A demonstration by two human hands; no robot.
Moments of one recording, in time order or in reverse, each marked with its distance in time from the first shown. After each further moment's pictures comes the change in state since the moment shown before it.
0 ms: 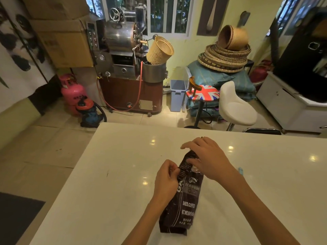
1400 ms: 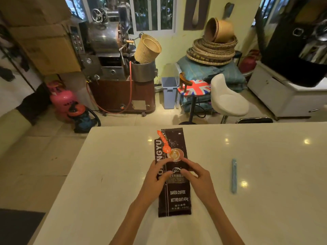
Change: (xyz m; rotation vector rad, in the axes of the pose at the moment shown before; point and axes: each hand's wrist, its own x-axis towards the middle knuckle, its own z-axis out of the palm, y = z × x) left_hand 0.011 -0.028 -0.023 -0.097 -0.234 0.108; right_hand -0.054 -0.005 0.097 1.140 0.298 0.481
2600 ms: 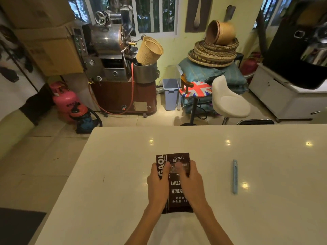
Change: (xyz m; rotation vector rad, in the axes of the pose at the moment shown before) left_hand -0.012 0.018 0.030 -0.091 0.425 -0.179; right_hand -0.008 -0.009 0.036 -0.099 0.131 0.140
